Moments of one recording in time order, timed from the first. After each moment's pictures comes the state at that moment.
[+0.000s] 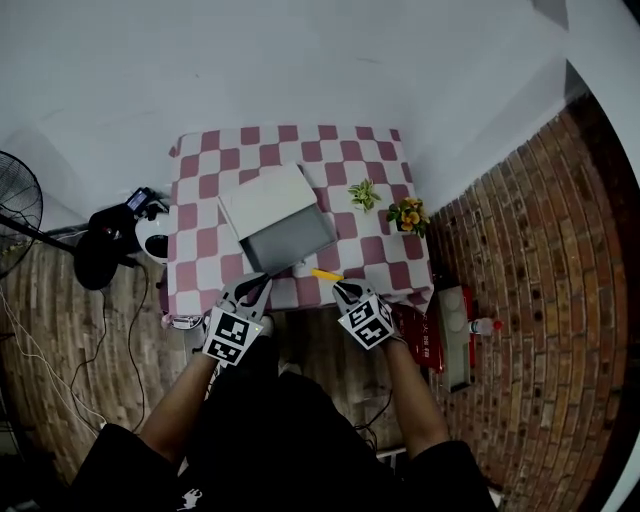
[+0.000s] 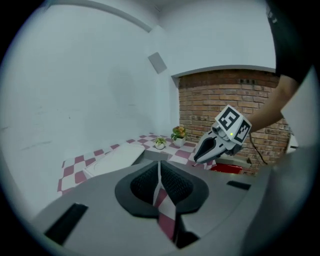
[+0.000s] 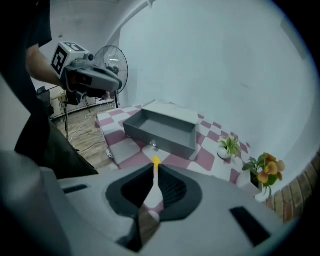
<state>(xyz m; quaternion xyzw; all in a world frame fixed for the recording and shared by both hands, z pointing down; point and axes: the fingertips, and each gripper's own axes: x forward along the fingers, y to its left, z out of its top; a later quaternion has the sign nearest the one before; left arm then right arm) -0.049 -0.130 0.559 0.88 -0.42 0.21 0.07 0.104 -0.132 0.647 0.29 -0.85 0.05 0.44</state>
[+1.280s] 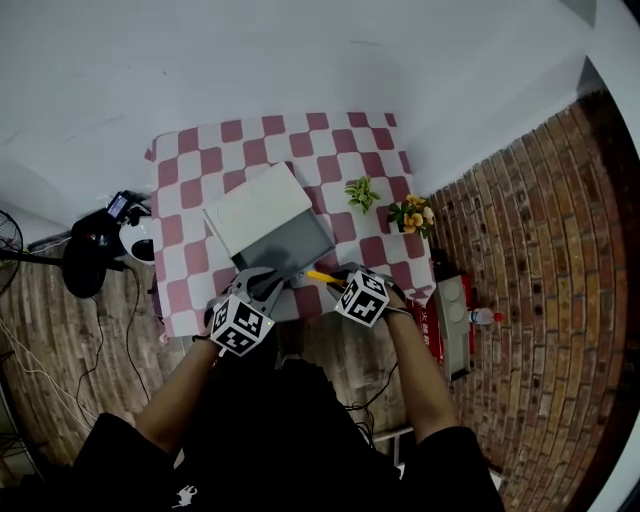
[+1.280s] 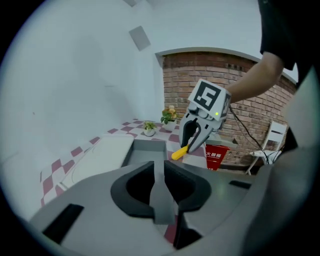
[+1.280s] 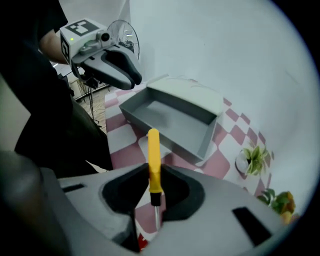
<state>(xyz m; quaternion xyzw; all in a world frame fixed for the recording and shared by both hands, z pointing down) -0.021 -0.182 0.612 0.90 -0.29 0.31 0.08 0.090 -0.172 0.676 0.14 -0.81 0.08 0.56</state>
